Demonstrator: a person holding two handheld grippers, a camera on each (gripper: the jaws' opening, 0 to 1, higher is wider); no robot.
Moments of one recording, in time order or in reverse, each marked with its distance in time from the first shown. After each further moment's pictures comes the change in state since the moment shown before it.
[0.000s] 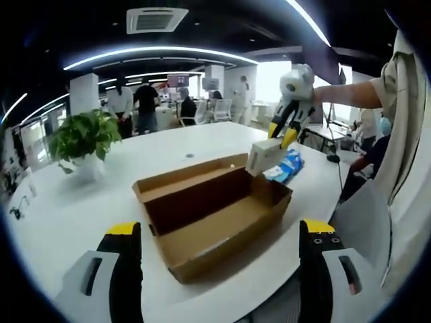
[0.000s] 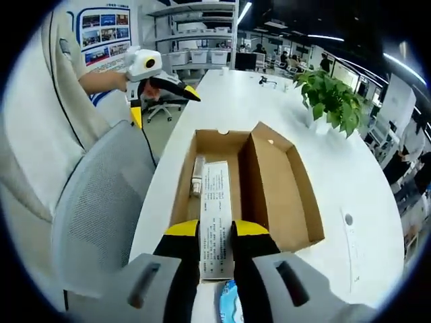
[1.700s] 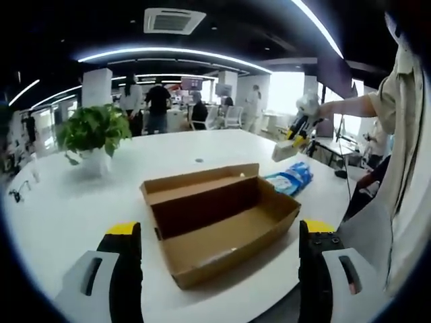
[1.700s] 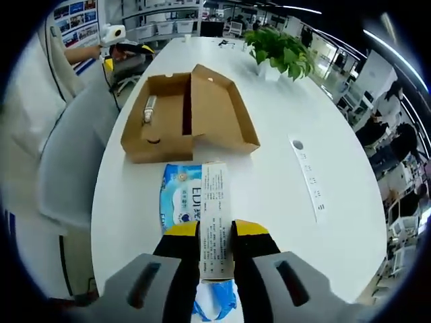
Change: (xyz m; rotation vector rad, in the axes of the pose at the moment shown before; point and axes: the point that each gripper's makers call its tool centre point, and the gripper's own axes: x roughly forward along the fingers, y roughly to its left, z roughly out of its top) left arm 0.007 0.015 0.008 -0.089 -0.048 0.047; right arm -0.104 -0.091 -0.150 0.101 0.219 -0.163
